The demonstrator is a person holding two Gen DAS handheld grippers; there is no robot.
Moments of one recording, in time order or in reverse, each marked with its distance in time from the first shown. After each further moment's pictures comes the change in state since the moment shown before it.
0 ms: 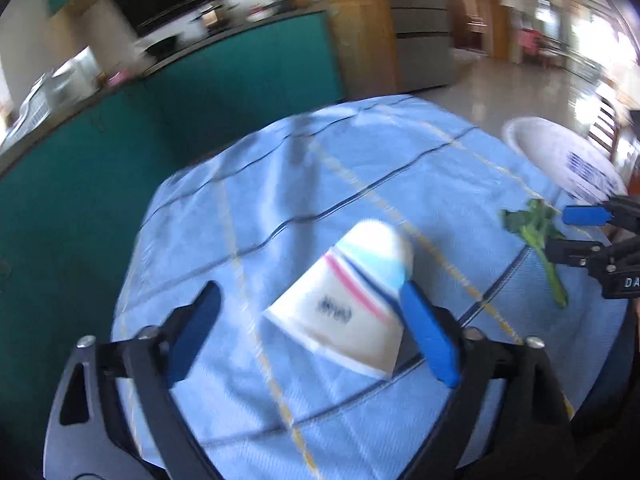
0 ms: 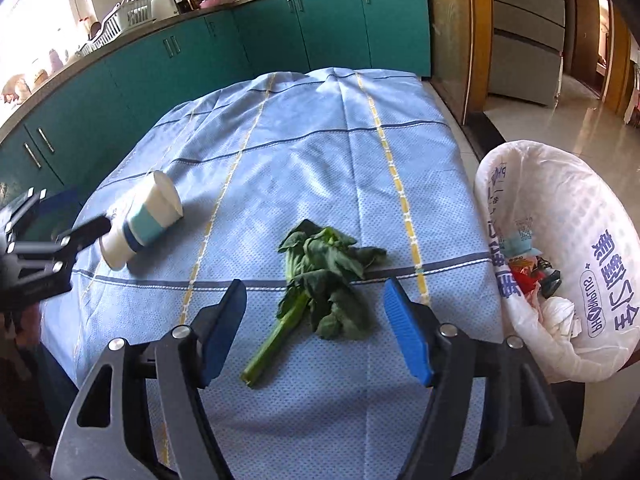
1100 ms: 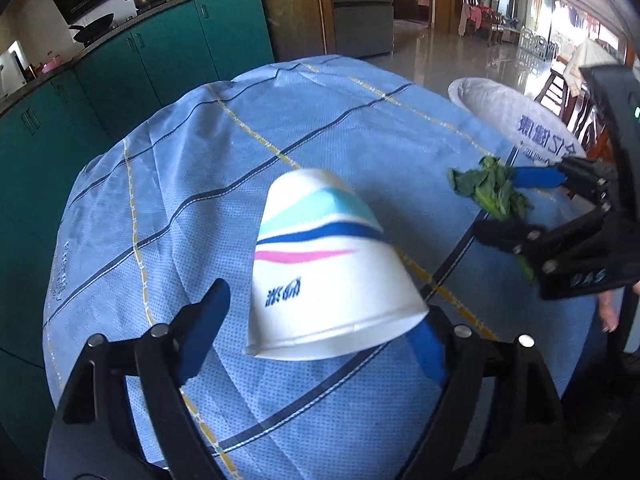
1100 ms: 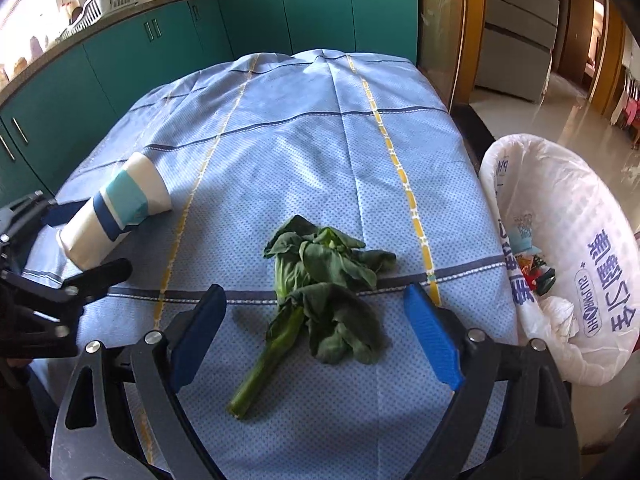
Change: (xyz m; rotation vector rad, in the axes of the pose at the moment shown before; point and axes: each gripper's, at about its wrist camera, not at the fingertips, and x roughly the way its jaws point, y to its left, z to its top) left arm 0.034 -0.026 -0.002 0.014 0.111 -0.198; right arm 0.034 0.011 0.006 -0.022 0.041 -0.113
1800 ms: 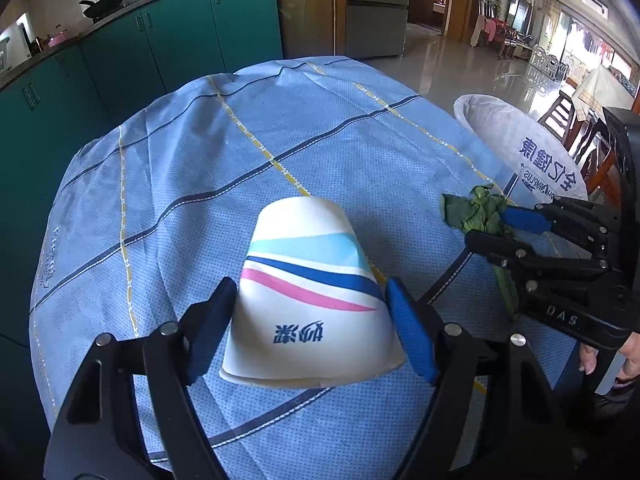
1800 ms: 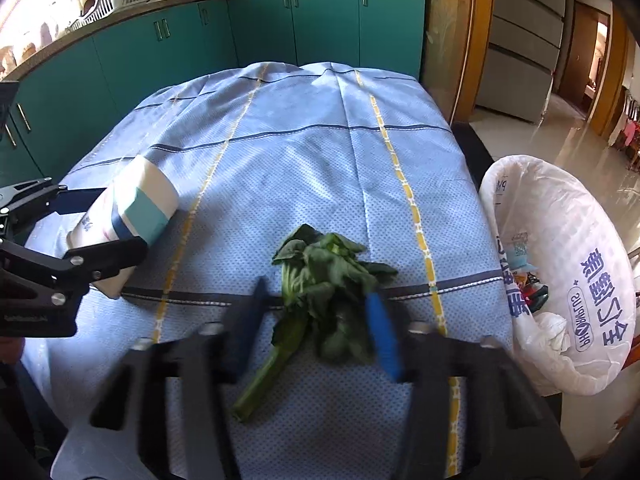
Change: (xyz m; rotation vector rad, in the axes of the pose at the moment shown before) left arm 0.002 -0.004 0.015 -0.083 0.032 -0.010; right arm -0.008 0.003 -0.001 -0.027 -0.045 0.017
